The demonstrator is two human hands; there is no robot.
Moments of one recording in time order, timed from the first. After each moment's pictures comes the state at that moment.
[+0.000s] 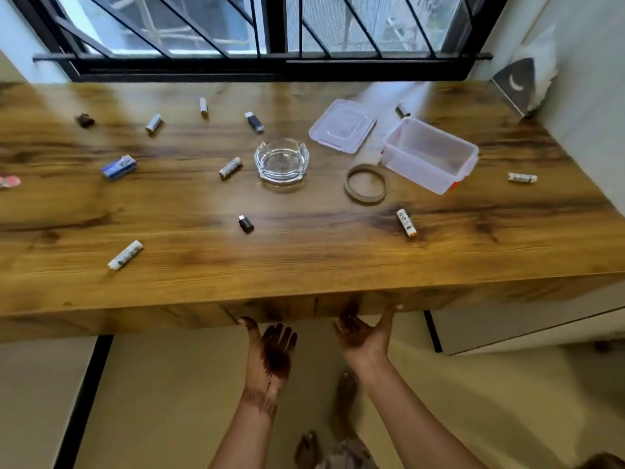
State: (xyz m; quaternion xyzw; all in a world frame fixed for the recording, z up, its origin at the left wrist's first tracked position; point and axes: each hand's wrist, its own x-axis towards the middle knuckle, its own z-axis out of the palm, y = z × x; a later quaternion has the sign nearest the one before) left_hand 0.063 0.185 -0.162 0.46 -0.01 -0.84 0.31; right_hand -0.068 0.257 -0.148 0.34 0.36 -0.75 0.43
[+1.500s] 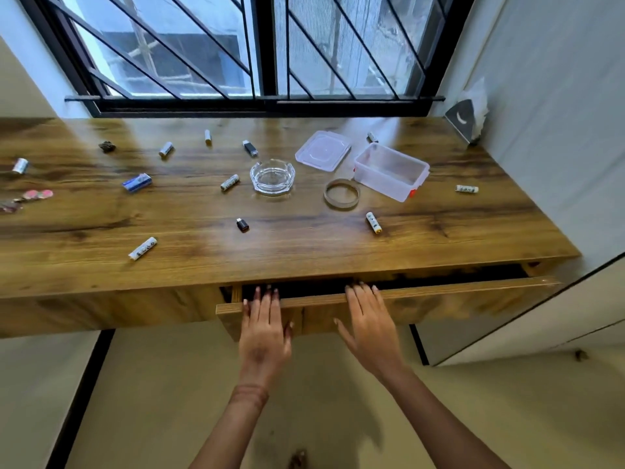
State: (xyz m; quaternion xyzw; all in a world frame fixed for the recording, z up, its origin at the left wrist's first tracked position) left_hand 0.084 0.217 -0.117 0.40 -0.90 -0.04 0.14; right_hand -0.070 0.331 -0.117 -0.52 0.84 -0.07 -0.12
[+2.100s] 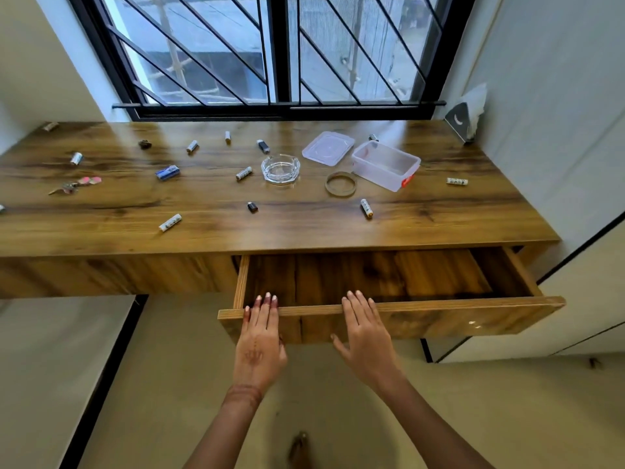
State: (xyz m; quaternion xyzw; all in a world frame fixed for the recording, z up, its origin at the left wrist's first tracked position) left_hand 0.135 0.293 -0.103 0.42 -0.90 -0.04 0.10; right_hand -0.029 0.400 -0.116 -0.54 0.82 -0.11 -0.13
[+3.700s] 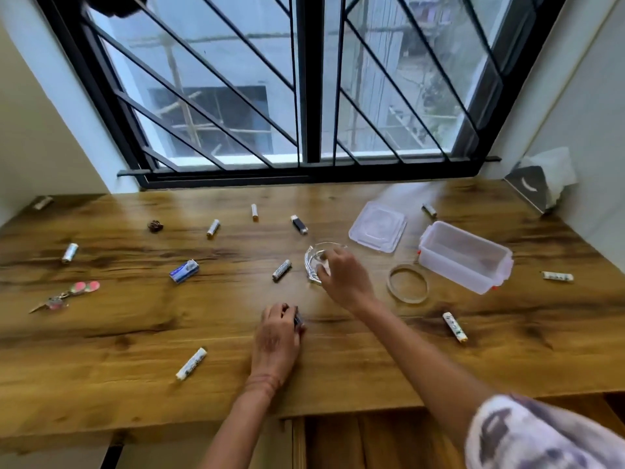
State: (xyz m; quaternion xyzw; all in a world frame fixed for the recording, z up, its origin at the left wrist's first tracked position) left_hand 0.039 0.027 -0.042 0.41 -0.89 -0.14 0.15; right_hand -0.113 0.044 0.007 -0.50 0.83 -0.25 0.05
